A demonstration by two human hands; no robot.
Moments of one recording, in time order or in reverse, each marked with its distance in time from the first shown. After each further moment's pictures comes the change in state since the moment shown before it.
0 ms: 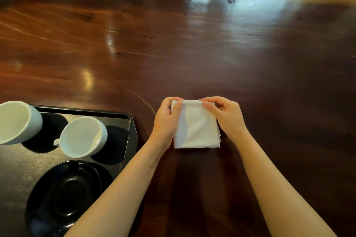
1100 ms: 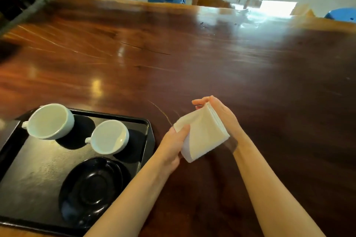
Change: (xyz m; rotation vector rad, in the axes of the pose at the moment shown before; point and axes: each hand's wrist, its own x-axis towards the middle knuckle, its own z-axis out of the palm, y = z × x) left_hand -0.052 0.024 -0.023 -0.395 -0.150 -0.348; right_hand -0.011 -0.070 0.023 0.477 -0.251 0.178
